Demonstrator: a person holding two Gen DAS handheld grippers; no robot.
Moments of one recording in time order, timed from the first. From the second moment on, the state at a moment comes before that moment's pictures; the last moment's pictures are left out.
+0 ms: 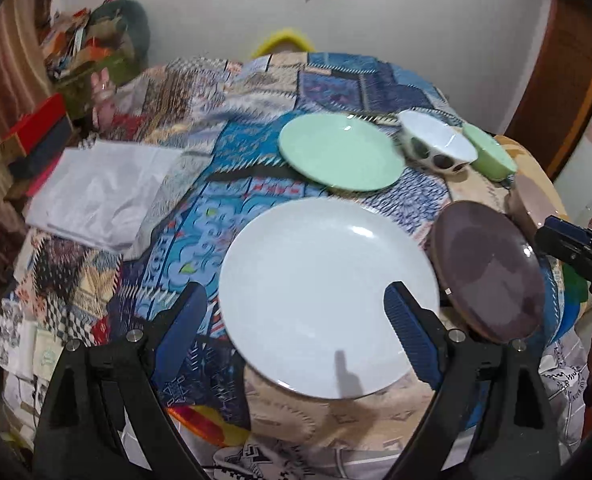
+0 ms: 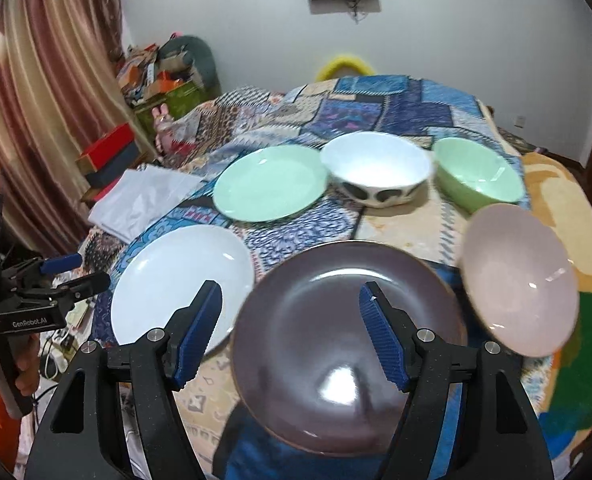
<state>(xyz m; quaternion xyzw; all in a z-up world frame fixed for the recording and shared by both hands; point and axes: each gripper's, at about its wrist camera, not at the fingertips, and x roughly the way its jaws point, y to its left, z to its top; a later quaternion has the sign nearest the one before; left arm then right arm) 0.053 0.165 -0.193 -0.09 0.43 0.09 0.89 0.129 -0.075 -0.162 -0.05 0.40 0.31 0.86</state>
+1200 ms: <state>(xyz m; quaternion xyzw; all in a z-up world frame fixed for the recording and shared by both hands) 0.051 0.219 -0.261 -0.22 0.50 0.07 0.84 0.179 0.027 -0.235 -0.15 0.51 0.35 0.78</state>
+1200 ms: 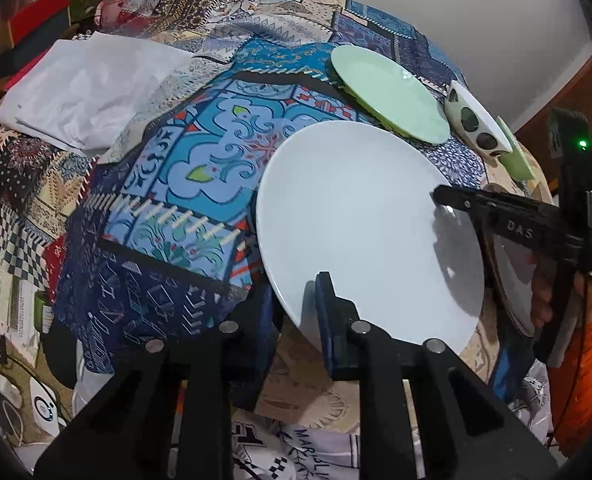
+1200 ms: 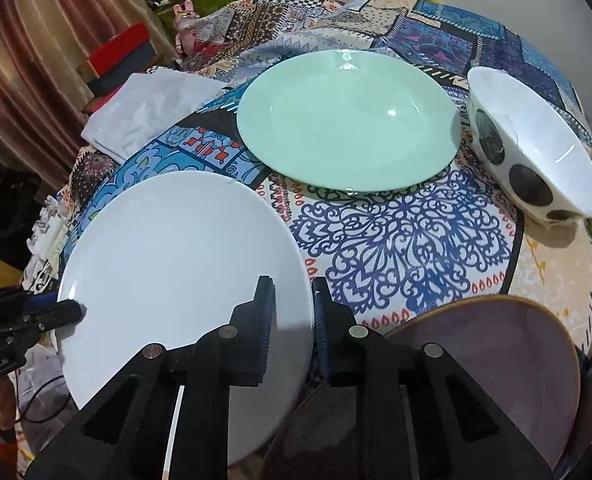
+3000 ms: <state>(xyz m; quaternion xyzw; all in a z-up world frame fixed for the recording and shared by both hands) 0.071 0.170 -0.195 -0.18 0.46 0.04 0.87 0.152 -0.063 -0.170 -0.04 0.45 0.32 0.83</state>
